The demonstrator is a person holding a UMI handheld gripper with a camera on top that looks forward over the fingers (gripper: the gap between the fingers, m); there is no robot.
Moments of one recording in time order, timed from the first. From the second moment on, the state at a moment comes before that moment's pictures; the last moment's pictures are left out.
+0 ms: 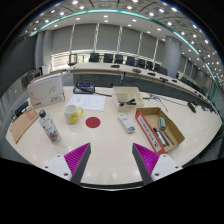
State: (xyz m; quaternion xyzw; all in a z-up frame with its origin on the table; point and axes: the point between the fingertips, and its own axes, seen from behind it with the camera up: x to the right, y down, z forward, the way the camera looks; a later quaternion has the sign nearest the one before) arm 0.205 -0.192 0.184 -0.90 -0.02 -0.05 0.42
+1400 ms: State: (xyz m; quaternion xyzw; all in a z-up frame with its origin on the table) arm -0.084 -0.038 0.049 -0.83 -0.01 0.01 0.56
